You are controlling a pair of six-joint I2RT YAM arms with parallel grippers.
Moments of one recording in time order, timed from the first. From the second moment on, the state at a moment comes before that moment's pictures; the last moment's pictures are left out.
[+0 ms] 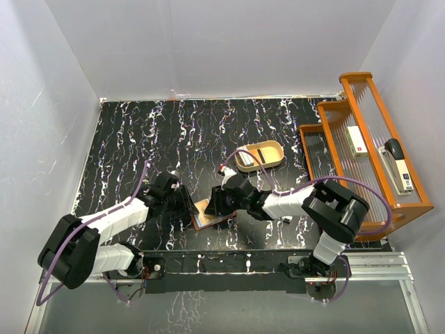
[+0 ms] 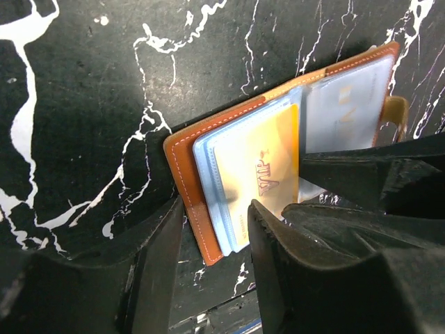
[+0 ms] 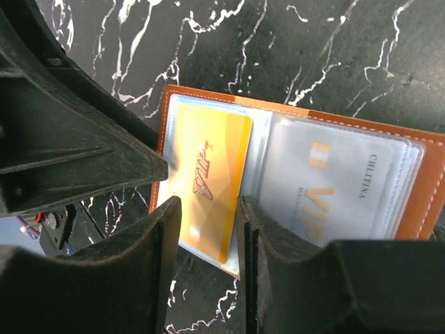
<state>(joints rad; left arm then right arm) -0.56 1.22 0.47 -0.26 0.19 -0.86 0.92 1.67 0.68 0.38 -0.20 0.69</state>
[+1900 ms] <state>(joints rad) -0.56 0.99 0.77 -0.59 0.17 -0.46 0.41 1.83 1.30 -0.21 -0.25 0.41</state>
